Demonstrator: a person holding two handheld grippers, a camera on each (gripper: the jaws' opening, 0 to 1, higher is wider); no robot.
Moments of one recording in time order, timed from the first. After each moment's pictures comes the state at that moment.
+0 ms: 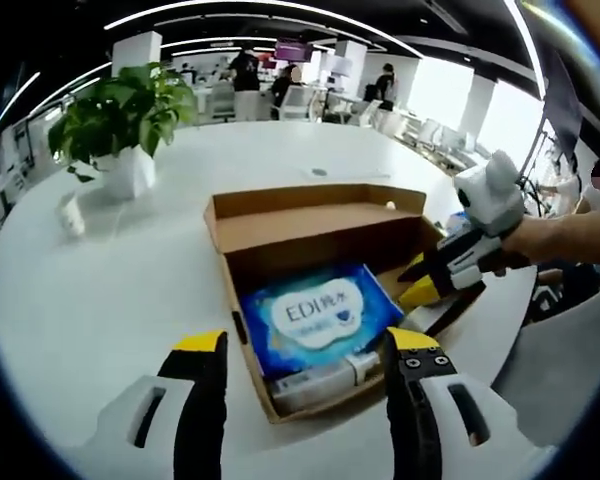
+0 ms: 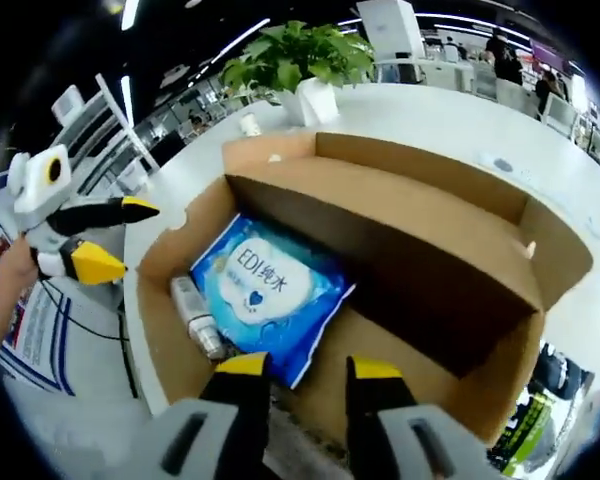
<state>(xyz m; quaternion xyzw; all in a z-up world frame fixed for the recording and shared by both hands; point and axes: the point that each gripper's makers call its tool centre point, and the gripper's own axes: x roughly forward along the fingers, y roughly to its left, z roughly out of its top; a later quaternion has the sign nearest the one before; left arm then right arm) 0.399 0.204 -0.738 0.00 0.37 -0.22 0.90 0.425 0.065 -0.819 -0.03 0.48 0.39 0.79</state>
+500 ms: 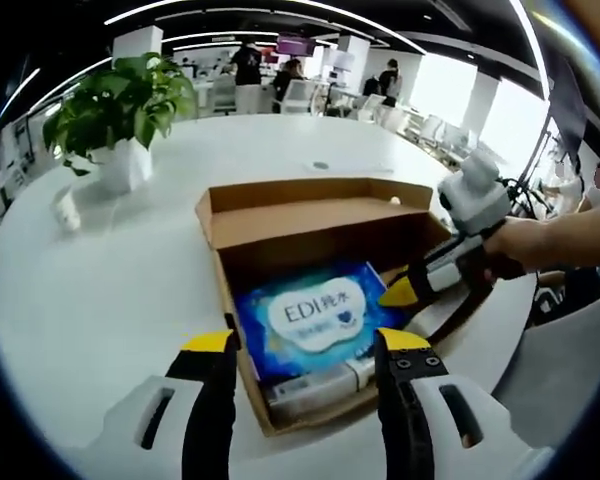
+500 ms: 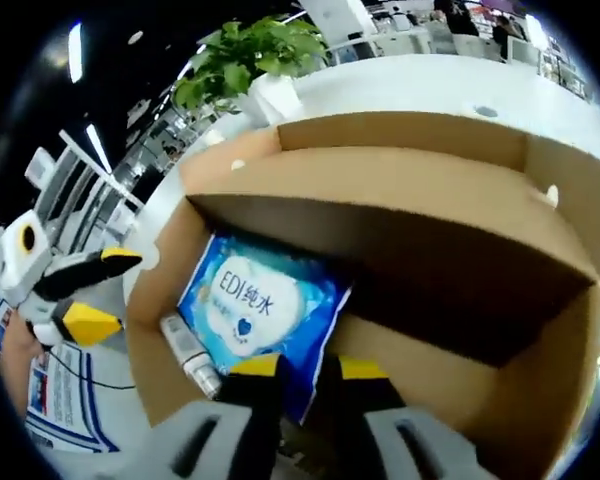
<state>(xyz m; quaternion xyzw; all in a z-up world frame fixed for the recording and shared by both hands) 0.407 0.205 -0.753 -0.01 0.39 -0.21 0.90 0.434 0.080 -0.838 0.08 0.53 0.34 0.78</state>
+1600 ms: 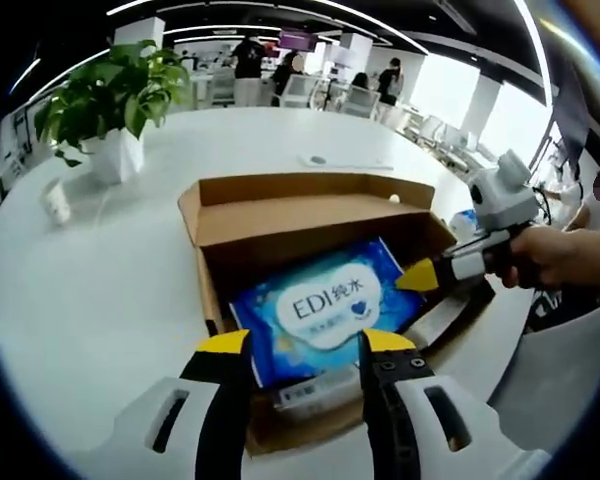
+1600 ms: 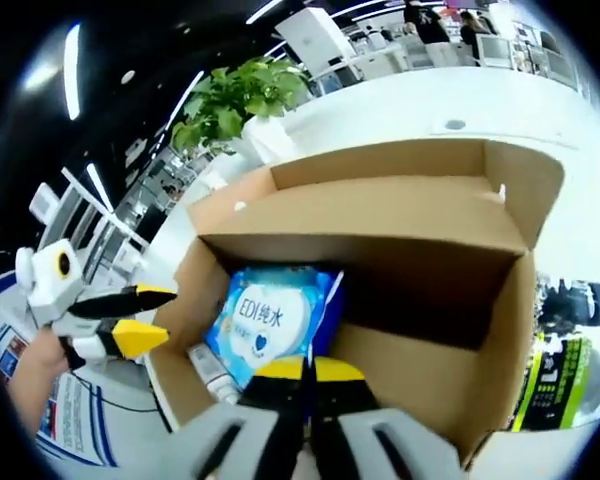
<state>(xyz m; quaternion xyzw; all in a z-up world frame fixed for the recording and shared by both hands) 0.417 0.188 -0.766 -0.02 0.40 -0.22 0.89 0.437 0.061 -0.811 0.13 0.48 0.32 0.81</state>
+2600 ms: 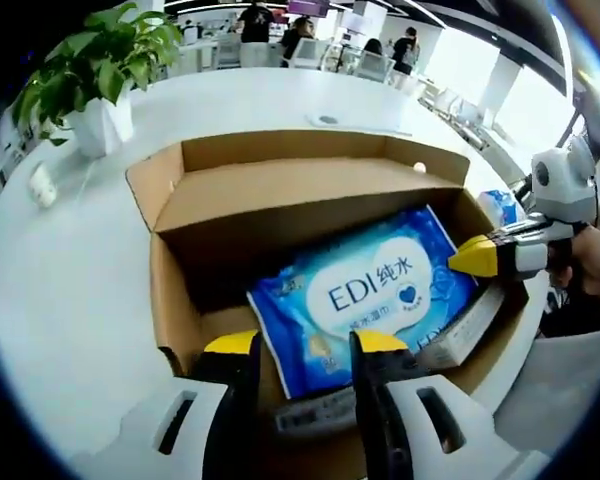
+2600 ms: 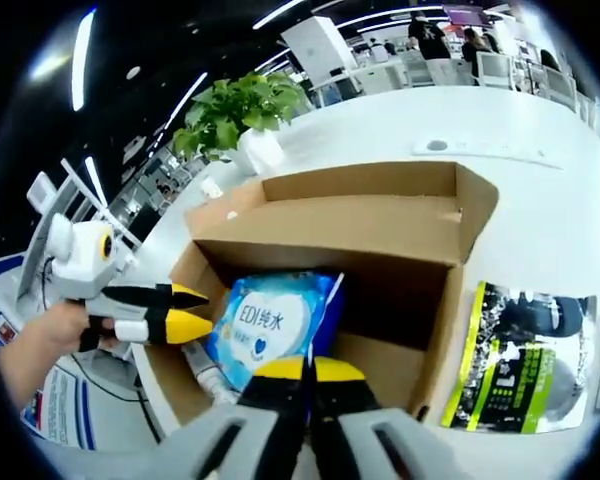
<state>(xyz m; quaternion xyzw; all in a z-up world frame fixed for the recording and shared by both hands) 0.435 0.167 -0.810 -0.01 0.48 -0.20 0.85 0.439 0.032 -0.800 0.11 0.45 0.31 0.83</state>
